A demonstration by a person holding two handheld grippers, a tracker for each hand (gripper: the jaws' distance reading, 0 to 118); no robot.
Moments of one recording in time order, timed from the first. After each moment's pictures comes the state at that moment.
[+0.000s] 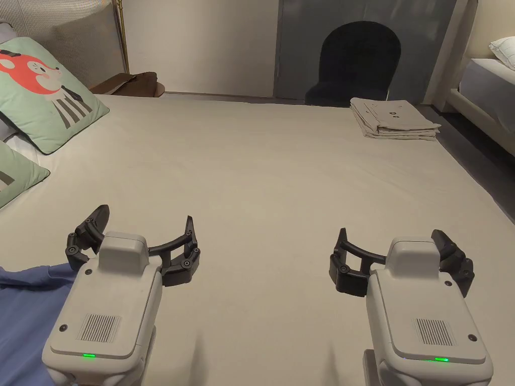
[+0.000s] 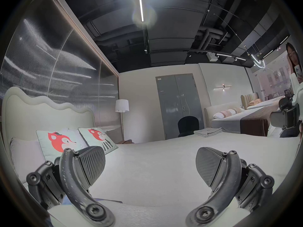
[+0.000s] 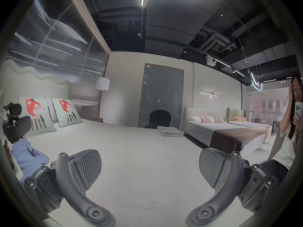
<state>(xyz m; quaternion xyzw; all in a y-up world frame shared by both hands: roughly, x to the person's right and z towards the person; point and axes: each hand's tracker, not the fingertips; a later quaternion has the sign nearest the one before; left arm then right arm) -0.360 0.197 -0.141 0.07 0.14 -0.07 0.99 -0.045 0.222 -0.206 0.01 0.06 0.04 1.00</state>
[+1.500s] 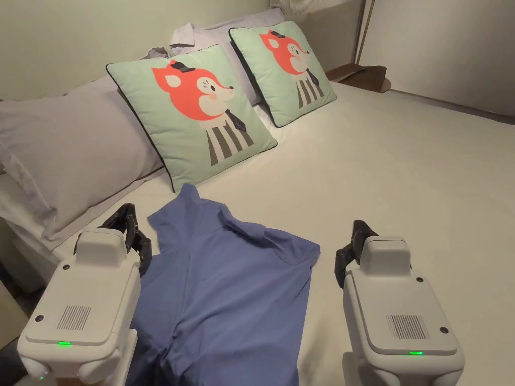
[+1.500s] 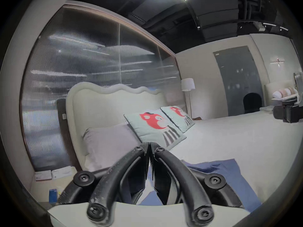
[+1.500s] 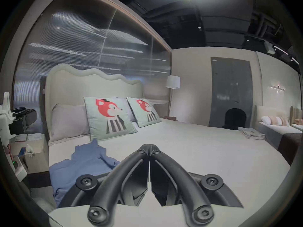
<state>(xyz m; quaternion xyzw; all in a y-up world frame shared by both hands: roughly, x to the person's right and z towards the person) -0.543 0.194 0.068 -0.02 0.44 -0.07 0.89 -0.319 0.205 -0.170 -0.02 0.39 0.04 0.92</state>
